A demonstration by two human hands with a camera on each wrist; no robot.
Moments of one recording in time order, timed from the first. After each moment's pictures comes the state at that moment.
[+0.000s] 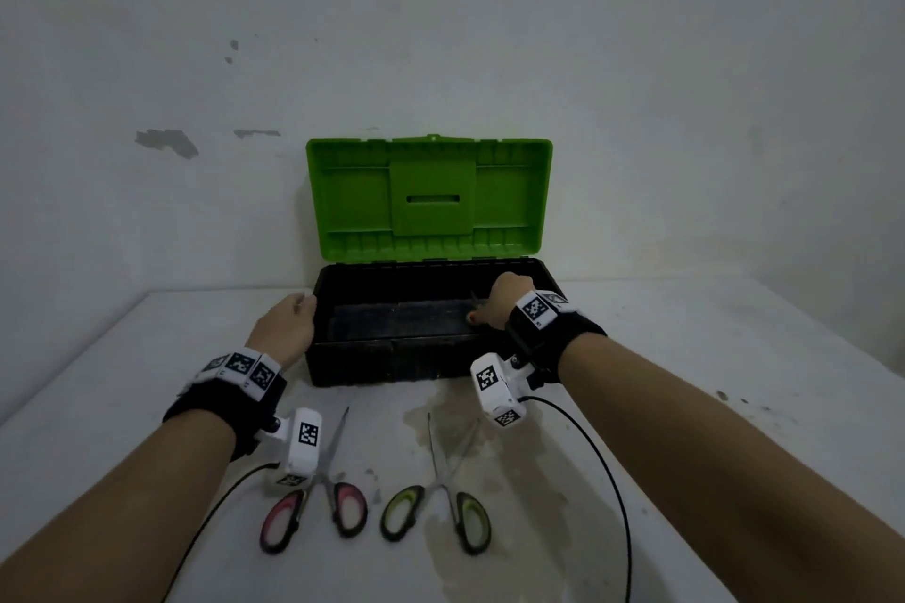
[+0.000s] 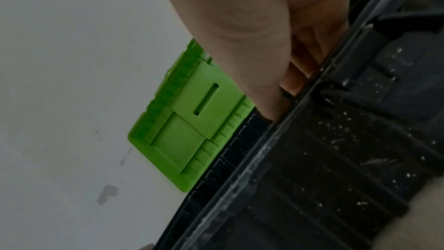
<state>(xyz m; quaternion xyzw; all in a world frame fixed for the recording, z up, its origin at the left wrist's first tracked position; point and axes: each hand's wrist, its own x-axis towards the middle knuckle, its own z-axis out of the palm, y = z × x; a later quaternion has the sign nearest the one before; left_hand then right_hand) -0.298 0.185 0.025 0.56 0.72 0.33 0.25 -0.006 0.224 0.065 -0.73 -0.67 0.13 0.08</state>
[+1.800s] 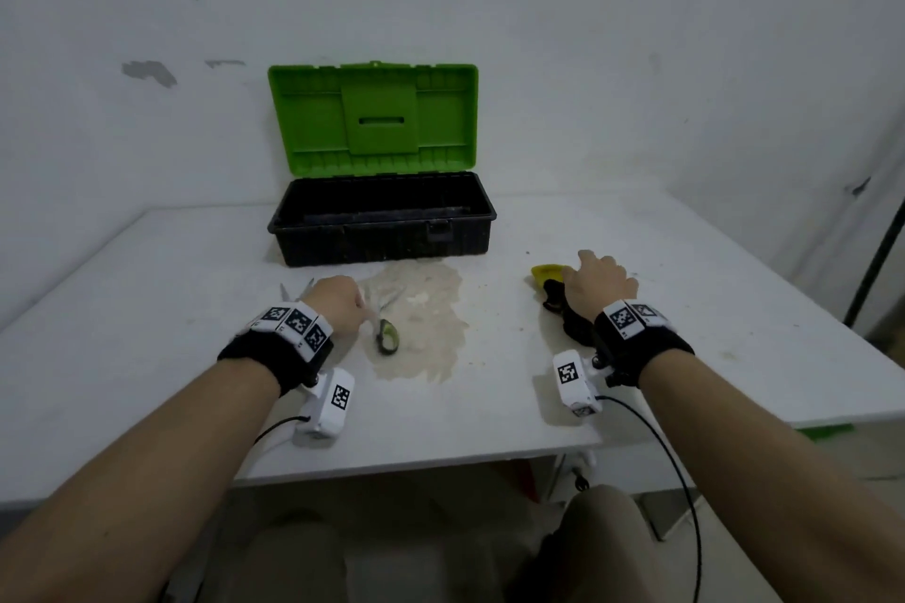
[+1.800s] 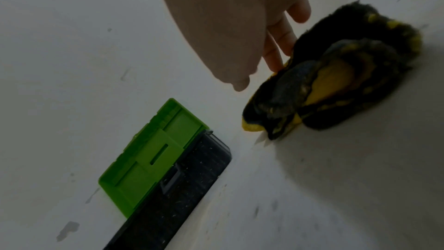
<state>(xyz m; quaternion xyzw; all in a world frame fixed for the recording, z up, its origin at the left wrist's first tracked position) -0.164 0.004 0.022 0.70 0.70 0.05 0.15 0.182 0.013 0.011 -0.81 -0.57 0.05 0.12</state>
